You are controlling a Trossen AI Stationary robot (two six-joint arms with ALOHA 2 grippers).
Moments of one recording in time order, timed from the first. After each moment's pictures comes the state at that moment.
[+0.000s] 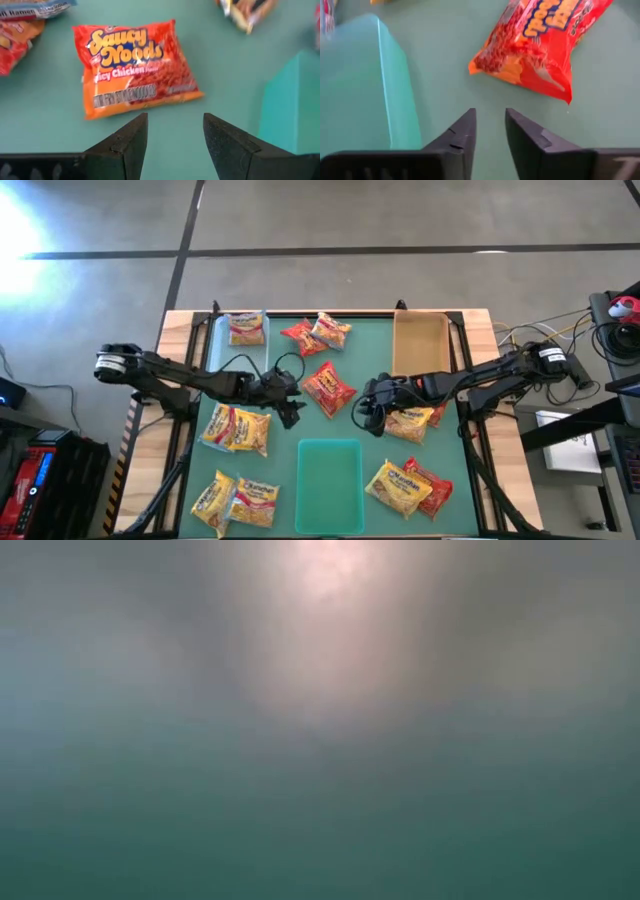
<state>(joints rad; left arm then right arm) -0.06 1.41 0.72 -0.03 -0.23 -0.47 0.09 1.37 0.73 -0.14 0.11 0.46</state>
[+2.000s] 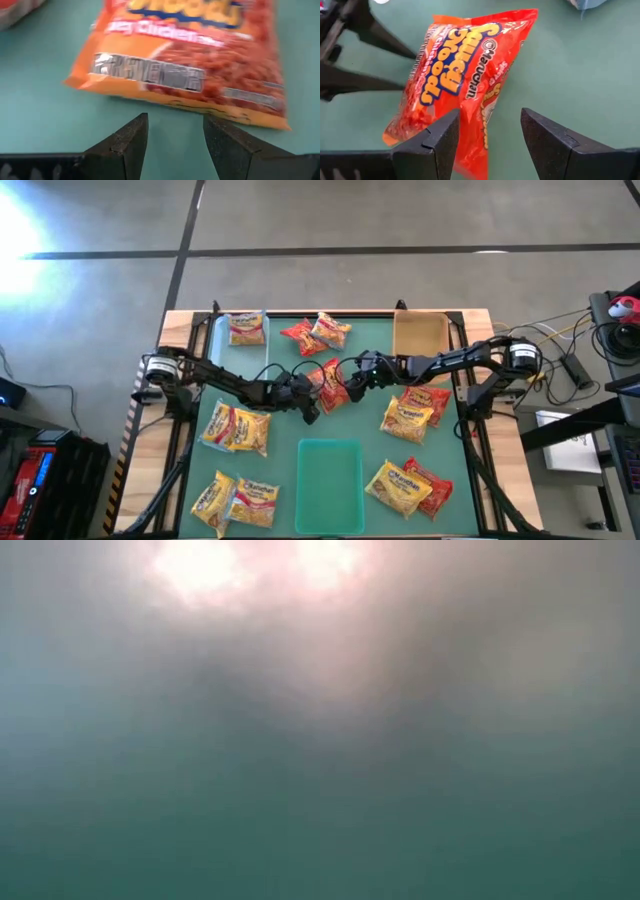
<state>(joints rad) -0.02 1.82 0.80 0.17 -0.40 -0.54 -0.21 1.61 0.73 0.12 0.07 0.58</state>
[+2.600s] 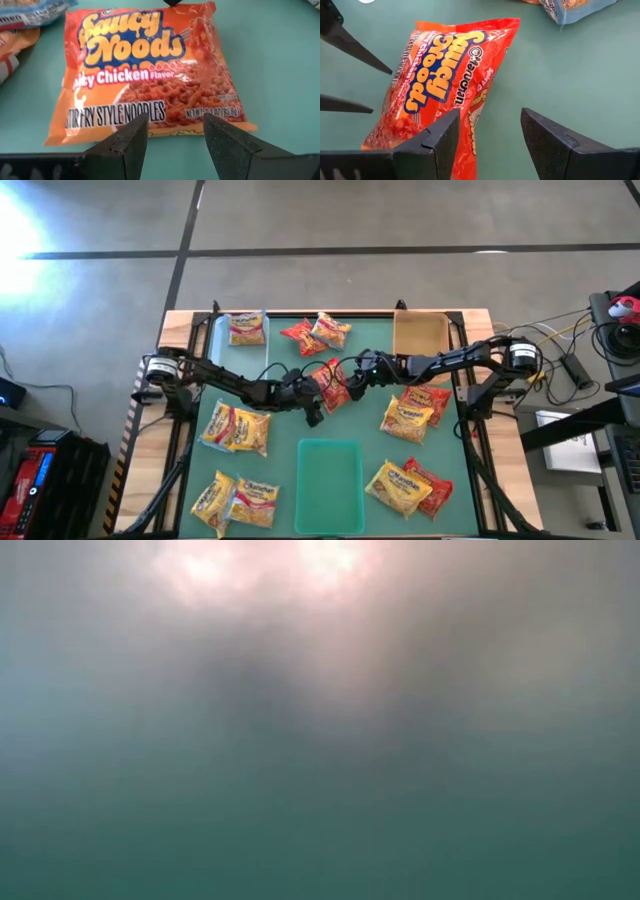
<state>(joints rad) -0.02 1.82 0.85 0.20 -0.40 -0.33 -0.21 1.61 0.73 0.11 0.13 0.51</state>
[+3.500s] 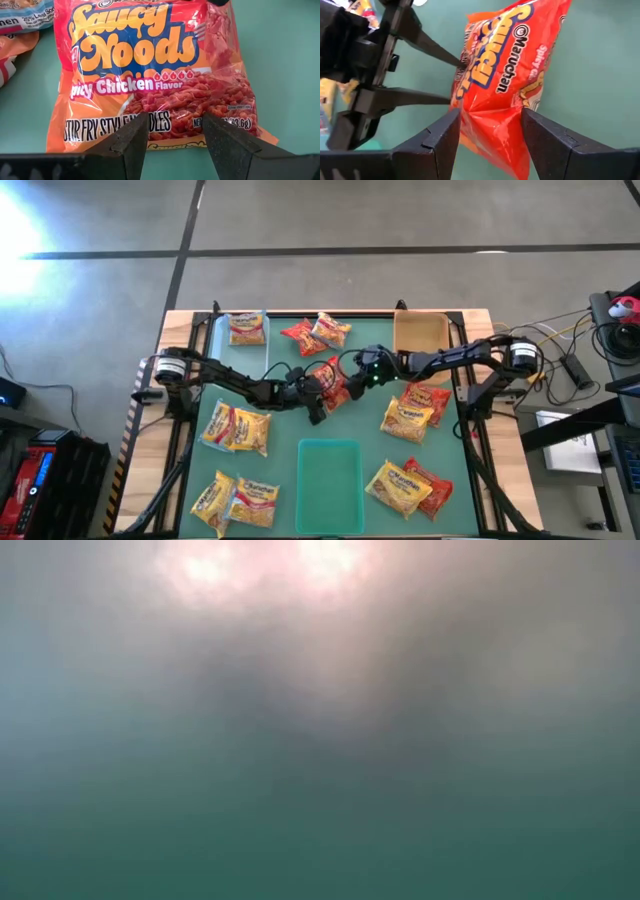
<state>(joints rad) -0.01 1.91 0.86 0.23 -0.38 -0.32 -0.27 1.61 0.73 0.18 -0.17 0.66</state>
